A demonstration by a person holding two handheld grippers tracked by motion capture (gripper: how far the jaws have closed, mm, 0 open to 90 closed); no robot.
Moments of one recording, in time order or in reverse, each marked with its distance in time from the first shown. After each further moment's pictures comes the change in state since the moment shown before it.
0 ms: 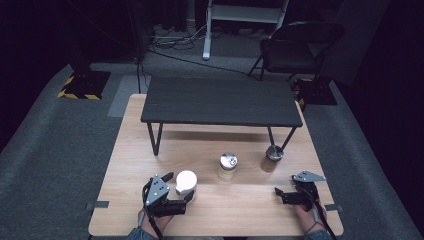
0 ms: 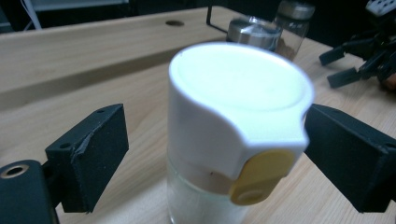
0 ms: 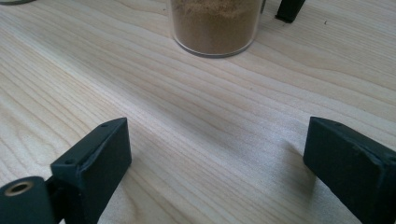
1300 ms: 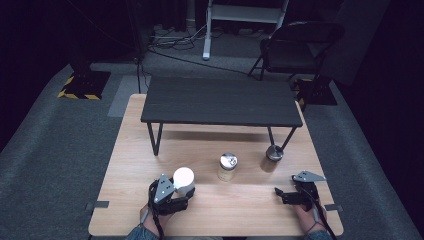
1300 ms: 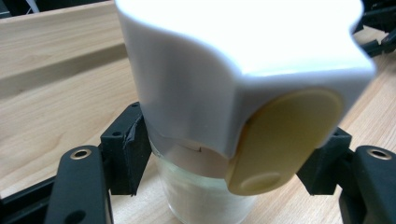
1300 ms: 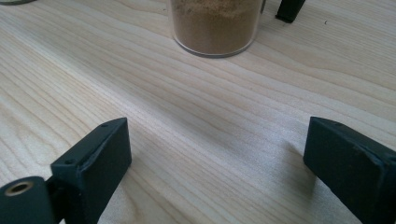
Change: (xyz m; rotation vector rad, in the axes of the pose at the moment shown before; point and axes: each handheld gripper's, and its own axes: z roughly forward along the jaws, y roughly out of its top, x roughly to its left) left arm -0.005 0.012 0.009 0.058 0.036 0.040; right arm 0.000 0.000 0.000 0.000 0.001 0.000
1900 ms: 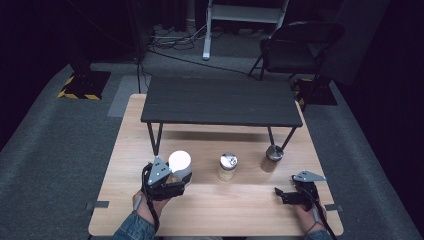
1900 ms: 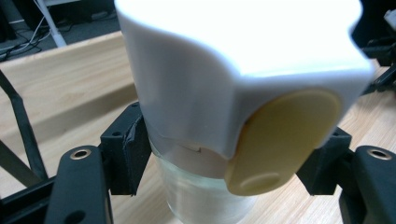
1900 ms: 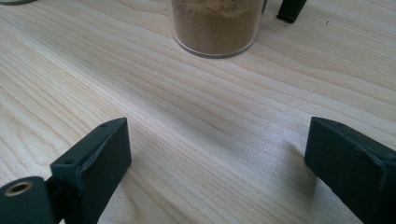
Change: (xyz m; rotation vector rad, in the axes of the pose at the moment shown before) left arm 0.009 0.068 -0.023 0.008 0.017 0.014; right arm -0.001 0.000 0.000 0.000 0.003 -0.002
